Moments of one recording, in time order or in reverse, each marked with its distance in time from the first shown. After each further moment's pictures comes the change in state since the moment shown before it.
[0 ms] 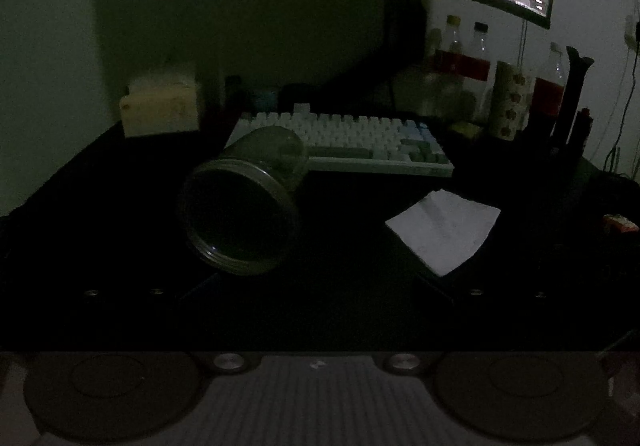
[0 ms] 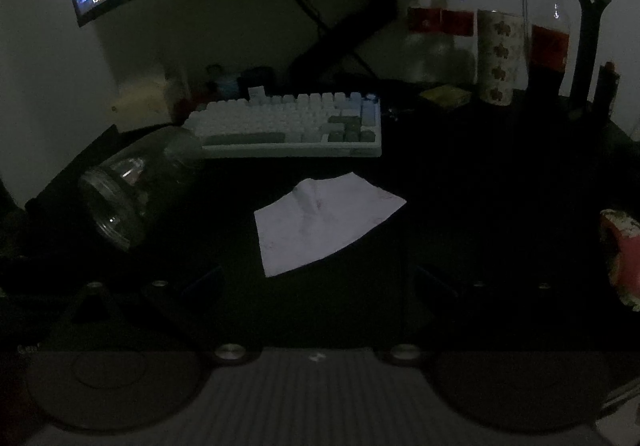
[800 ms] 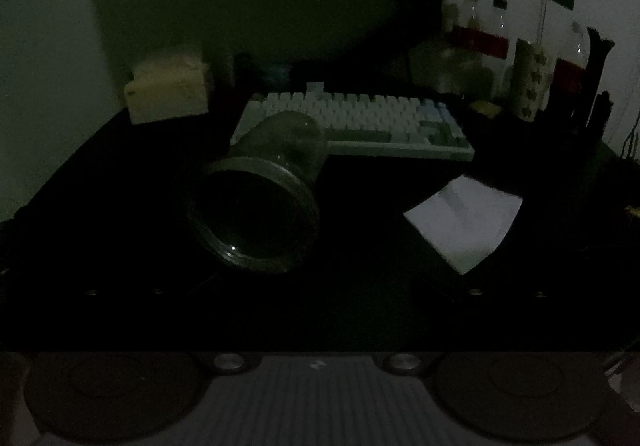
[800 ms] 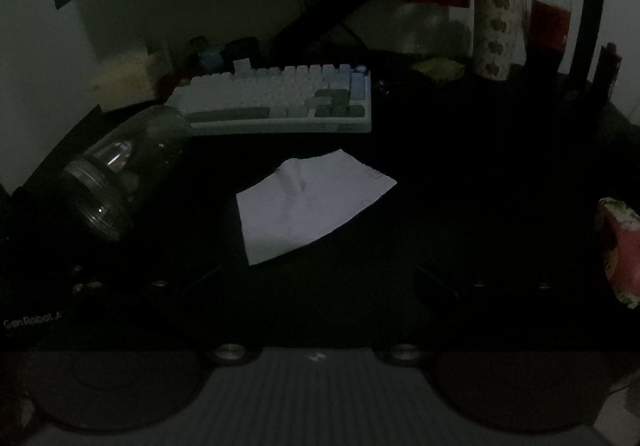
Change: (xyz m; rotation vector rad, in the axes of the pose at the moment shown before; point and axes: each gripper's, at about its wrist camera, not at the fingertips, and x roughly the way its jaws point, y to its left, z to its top) left arm 0.014 0.001 0.018 0.008 0.086 0.032; right arm 0.015 -0.009 0.009 0.004 0.097 -0.020
